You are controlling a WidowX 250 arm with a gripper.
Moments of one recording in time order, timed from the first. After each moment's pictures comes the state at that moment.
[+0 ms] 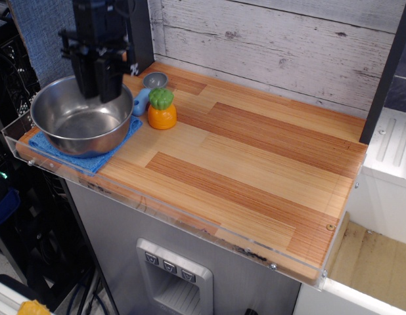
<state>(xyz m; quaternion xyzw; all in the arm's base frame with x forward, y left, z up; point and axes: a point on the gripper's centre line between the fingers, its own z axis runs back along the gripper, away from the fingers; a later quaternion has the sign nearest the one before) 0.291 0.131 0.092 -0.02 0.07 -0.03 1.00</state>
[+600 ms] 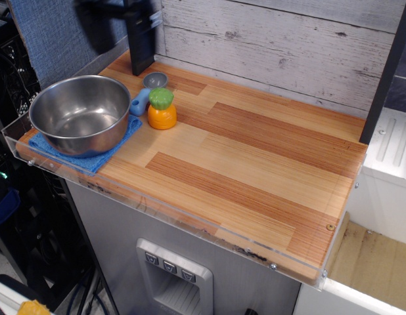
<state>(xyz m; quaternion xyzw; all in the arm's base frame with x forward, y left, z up) 0.296 0.083 0.152 -0.04 -0.03 -0.05 1.00</state>
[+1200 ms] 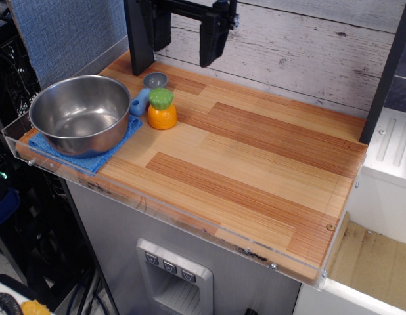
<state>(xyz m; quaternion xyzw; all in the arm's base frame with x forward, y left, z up) 0.313 0.031 0.152 0.03 0.01 -0.01 1.00</state>
